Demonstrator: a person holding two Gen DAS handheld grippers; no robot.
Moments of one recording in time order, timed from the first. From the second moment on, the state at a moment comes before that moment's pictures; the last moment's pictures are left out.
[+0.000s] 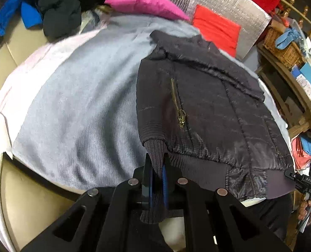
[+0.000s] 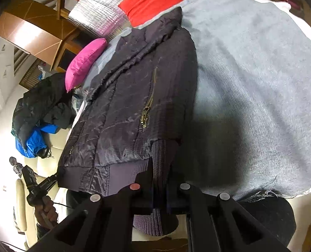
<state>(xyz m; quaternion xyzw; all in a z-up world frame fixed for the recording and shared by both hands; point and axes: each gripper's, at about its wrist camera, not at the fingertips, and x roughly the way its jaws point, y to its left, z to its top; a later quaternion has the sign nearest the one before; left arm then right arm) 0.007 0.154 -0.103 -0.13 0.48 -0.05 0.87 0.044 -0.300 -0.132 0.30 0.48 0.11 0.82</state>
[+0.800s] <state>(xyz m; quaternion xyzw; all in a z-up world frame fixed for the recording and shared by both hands) 0.007 0.151 -0.112 -0.11 0.48 -0.04 0.87 0.042 -0.319 -0.153 0.34 0.48 0.12 0.80</state>
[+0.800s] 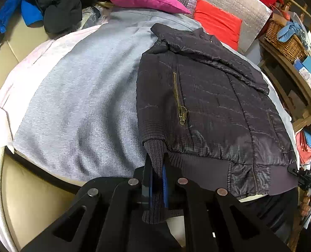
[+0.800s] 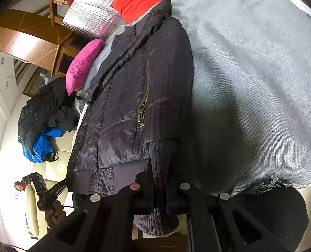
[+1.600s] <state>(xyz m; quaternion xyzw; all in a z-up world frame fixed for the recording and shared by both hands) 0.004 0.141 -0.111 -0.09 0.48 -0.03 0.87 0.043 -0.310 -0.144 0.30 0.49 0.11 0.81</state>
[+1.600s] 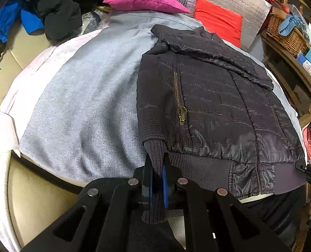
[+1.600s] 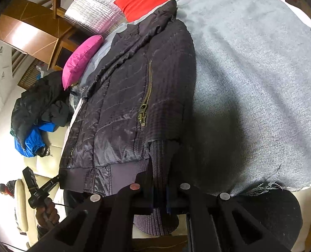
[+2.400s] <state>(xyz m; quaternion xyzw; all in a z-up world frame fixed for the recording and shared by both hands) -0.007 0.155 -0.094 -0.12 0.46 -0.05 0.88 0.038 -0.325 -0.130 0.31 0.47 0.14 0.82</state>
